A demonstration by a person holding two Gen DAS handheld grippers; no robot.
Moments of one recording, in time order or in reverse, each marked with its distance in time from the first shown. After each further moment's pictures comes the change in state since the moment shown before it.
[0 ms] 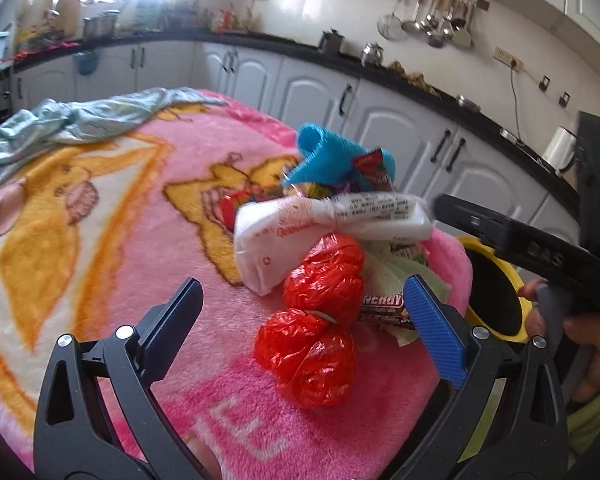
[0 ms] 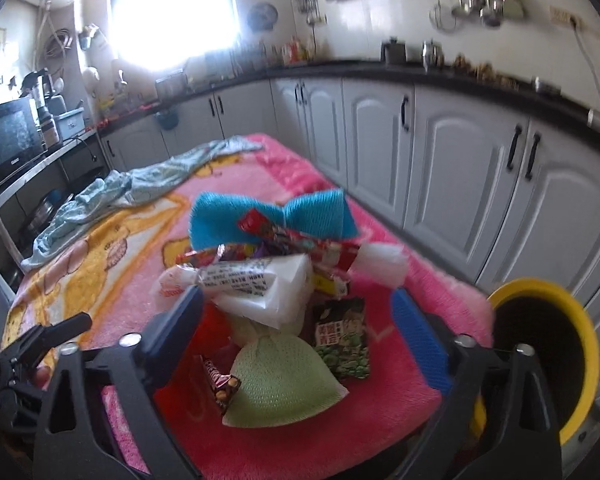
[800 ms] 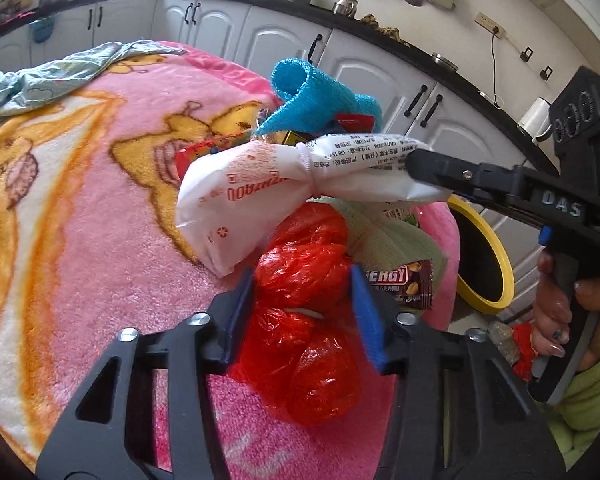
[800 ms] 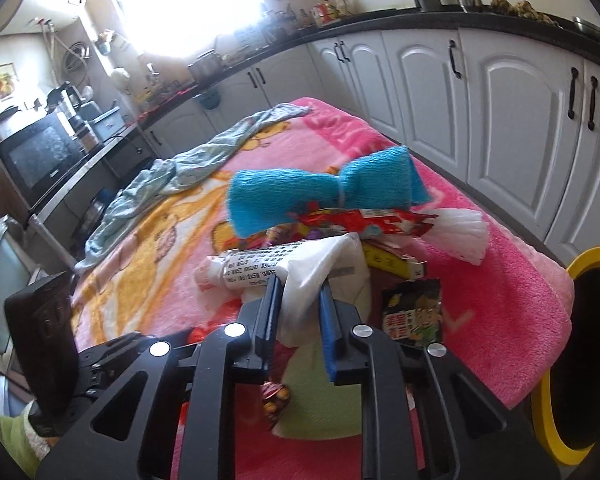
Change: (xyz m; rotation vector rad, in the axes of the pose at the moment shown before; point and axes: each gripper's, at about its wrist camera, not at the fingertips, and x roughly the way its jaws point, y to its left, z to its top) left arm 0.039 0.008 0.000 0.024 0.178 -0.134; right arm 0.025 -0.002 0.007 0.067 0.124 0.251
